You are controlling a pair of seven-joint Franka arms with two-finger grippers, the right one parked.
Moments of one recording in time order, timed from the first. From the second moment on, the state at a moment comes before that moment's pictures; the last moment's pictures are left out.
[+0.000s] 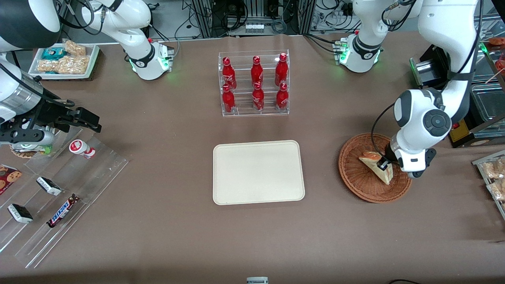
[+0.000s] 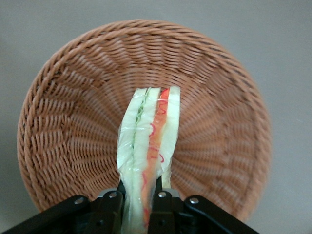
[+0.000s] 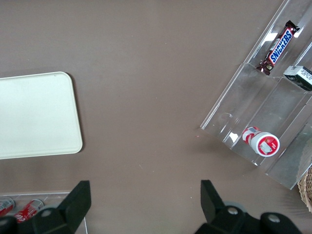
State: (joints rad) arm -0.12 0.26 0.02 -2.09 0.02 2.32 -0.91
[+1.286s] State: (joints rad) arm -0.54 0.77 -0.26 -1.44 0.29 2.25 -1.03
